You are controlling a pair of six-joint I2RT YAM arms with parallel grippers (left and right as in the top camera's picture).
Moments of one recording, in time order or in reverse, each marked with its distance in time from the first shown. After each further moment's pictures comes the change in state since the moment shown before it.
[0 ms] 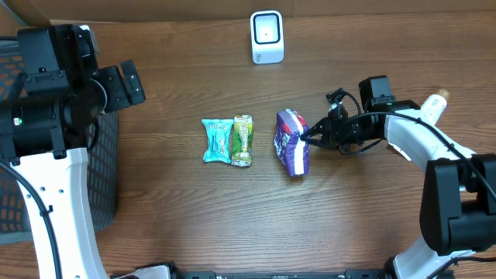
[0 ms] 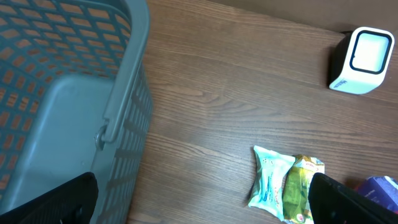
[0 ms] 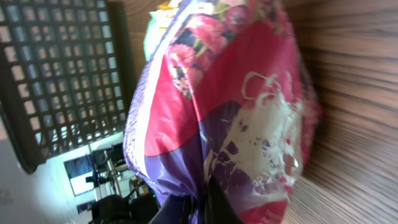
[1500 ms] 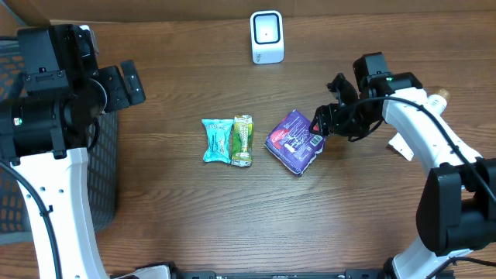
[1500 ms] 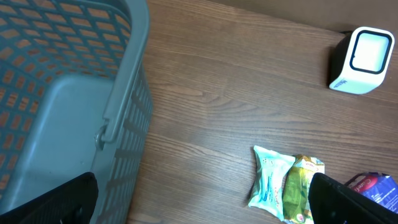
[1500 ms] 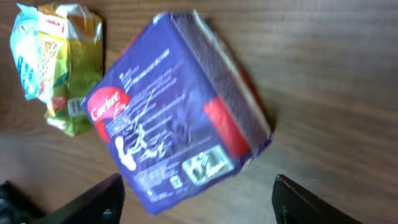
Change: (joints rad) left arm 0.000 0.000 0.000 0.000 0.000 0.000; right arm 0.058 0.003 0.259 -0.298 0.516 -0.195
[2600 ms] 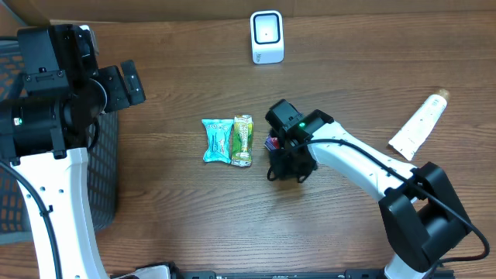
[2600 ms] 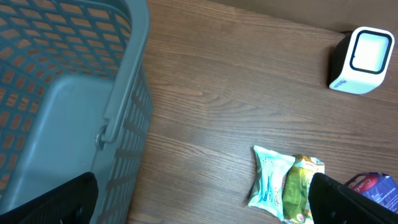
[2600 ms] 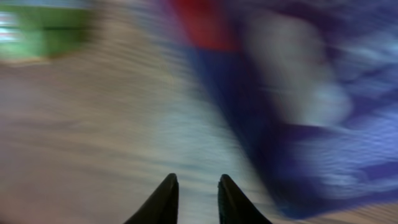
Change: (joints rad) left arm 0.000 0.000 0.000 0.000 0.000 0.000; right arm 0.474 0.017 -0.107 0.013 0.277 0.378
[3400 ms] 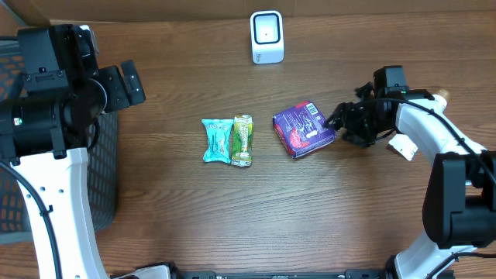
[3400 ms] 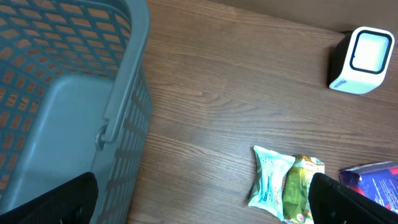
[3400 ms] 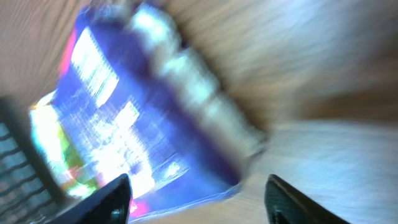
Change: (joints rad) left arm 0.000 0.000 0.000 0.000 0.000 0.000; right arm -0.586 0.010 -0.054 0.190 -0.399 0.022
